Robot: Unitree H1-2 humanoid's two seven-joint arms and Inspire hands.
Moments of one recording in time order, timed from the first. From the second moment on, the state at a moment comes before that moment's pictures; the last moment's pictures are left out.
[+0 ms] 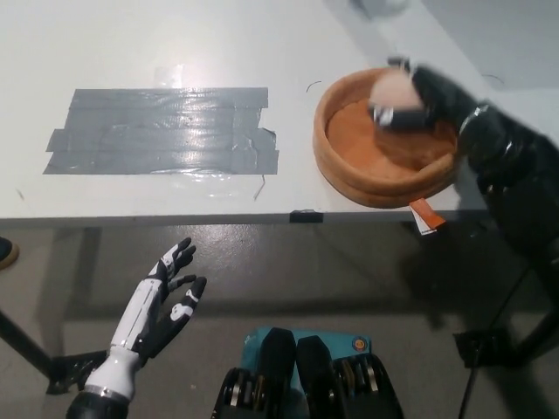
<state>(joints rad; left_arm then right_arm) -0.13 0.18 -0.07 0.14 0.09 -0.23 -0.09 -0.99 -0.27 0.24 0.63 -0.45 0.24 0.24</state>
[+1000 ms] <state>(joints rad) -0.17 0.19 -0.07 0.15 0.09 -0.23 -0.11 -1.17 -0.16 0.22 0.65 -0.42 0.25 0.18</state>
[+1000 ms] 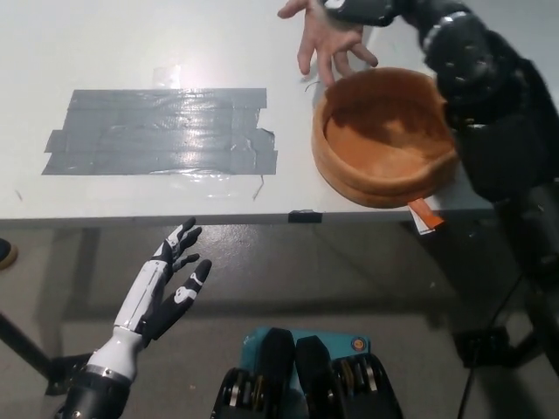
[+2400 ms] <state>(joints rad) -0.17 0.20 -0.07 0.15 0.09 -0.22 -0.12 -1.24 -0.14 0.38 1.01 -0.48 0.13 0.09</state>
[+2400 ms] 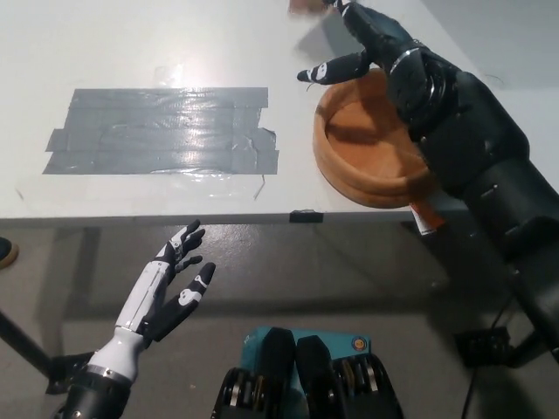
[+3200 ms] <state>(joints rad) -0.17 0.19 -0.07 0.15 0.09 -0.21 -0.12 -0.84 -0.22 0.30 0.25 -0.44 0.21 0.14</state>
